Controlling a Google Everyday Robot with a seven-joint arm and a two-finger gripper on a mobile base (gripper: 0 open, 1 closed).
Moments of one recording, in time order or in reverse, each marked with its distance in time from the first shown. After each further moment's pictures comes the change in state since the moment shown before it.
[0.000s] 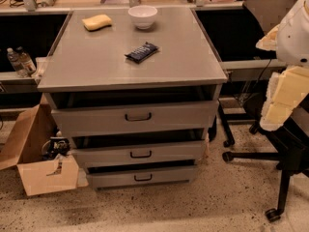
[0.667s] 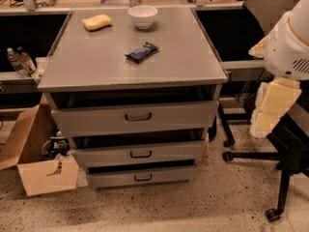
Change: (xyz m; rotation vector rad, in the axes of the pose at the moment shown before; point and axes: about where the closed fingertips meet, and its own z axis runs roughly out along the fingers) arm -0.005 0.005 0.018 0.017 0.017 -0.006
